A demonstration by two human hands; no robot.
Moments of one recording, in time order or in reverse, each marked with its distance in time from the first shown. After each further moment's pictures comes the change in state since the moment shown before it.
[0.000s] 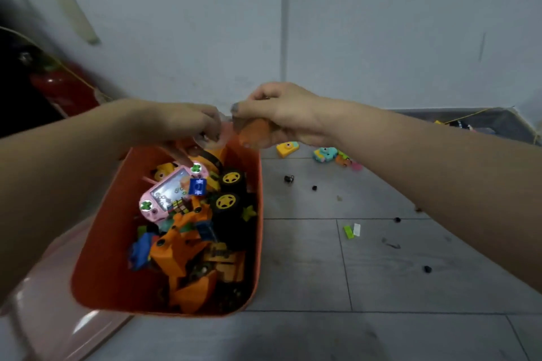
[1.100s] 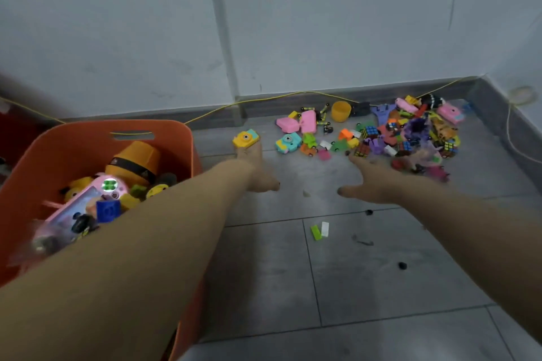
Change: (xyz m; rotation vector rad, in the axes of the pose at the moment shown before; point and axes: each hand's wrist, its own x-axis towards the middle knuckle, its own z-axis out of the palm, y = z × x) left_hand 0.144 0.079 0.196 0.457 -0.062 -0.036; right_hand -0.034 0.232 -0.208 -0.913 0.165 0.600
